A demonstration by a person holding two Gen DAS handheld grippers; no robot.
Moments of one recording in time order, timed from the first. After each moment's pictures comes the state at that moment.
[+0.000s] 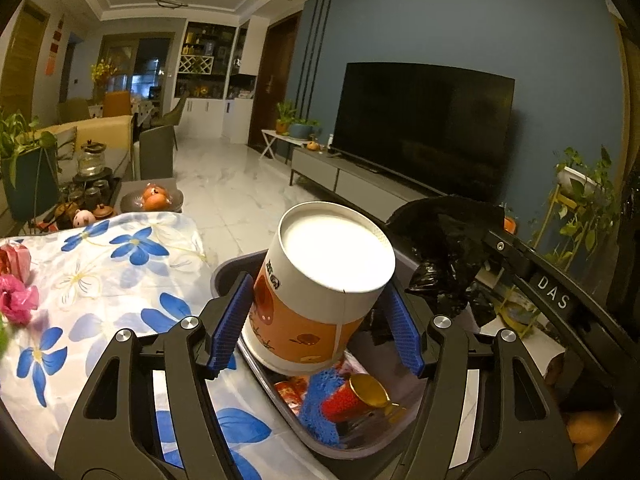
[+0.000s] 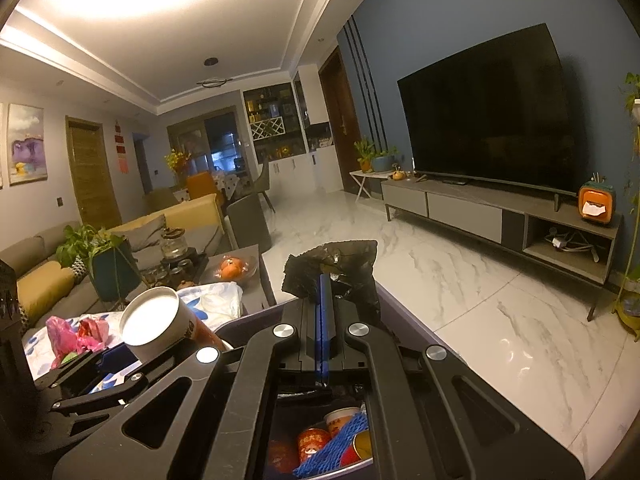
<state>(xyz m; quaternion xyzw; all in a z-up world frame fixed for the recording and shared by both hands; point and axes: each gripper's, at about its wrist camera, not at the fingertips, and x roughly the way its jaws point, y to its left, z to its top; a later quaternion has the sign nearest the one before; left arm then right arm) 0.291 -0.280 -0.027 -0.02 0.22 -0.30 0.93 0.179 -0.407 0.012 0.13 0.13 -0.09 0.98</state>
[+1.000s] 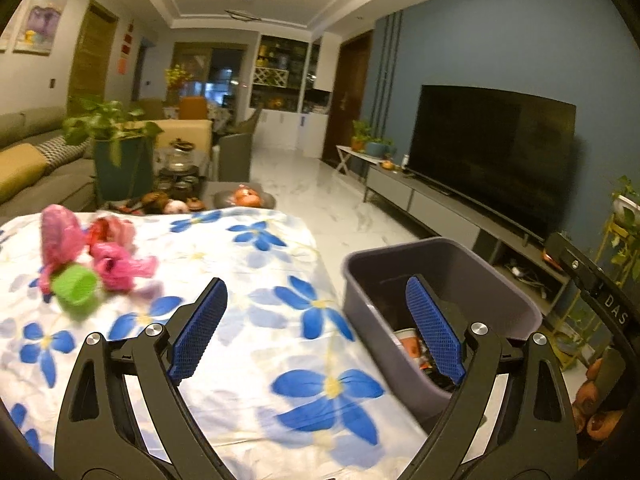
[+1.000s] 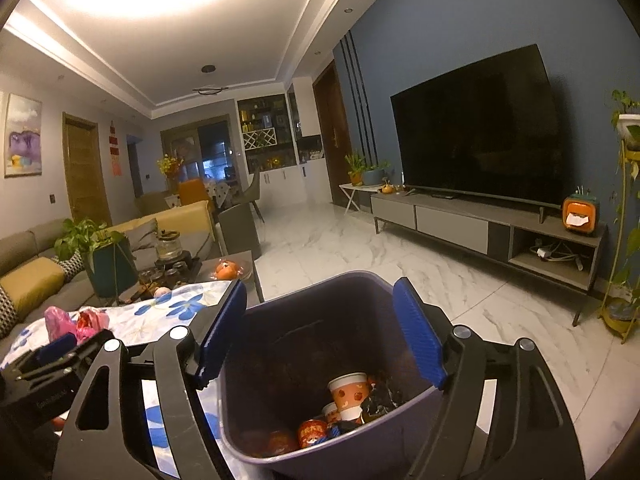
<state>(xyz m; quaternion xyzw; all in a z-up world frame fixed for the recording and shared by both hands) 0.251 -0.179 -0.029 -0.04 0.20 -0.16 0.97 0.141 -0.370 0.014 0.10 0.10 -0.12 0.98</state>
